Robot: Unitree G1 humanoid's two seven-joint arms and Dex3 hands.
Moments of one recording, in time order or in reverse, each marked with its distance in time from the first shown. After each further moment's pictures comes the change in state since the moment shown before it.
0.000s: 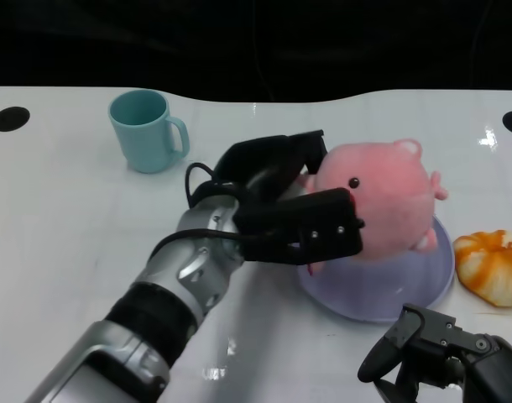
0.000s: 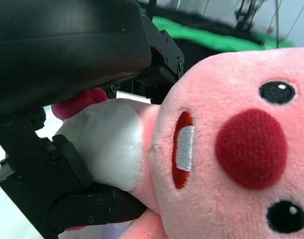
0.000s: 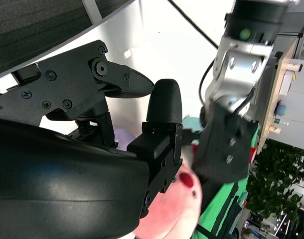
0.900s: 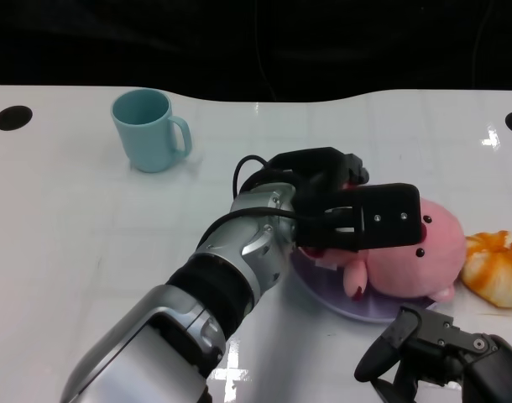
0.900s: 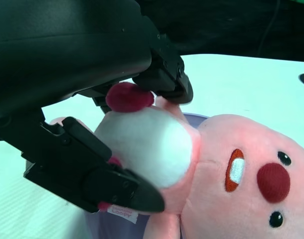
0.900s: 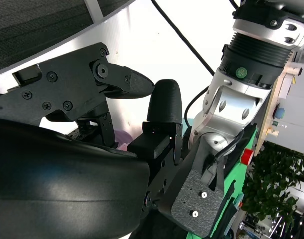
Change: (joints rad) left arm -0.149 -0.119 -0.054 0.171 0.015 0.103 -0.172; right arm 0.000 0.002 0.002 -0.013 -0.026 -0.007 -0.002
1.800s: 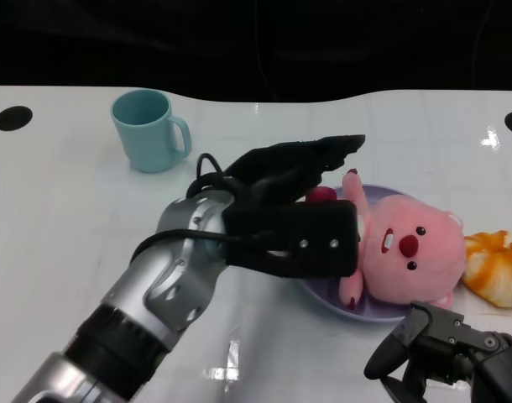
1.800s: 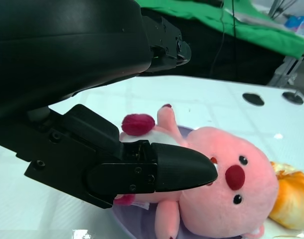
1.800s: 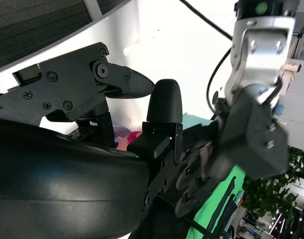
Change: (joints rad) left arm 0.324 0.274 0.061 -0.727 -0.074 -0.023 -0.211; right arm 0.005 -0.009 -0.032 0.002 0.030 -0.004 0.013
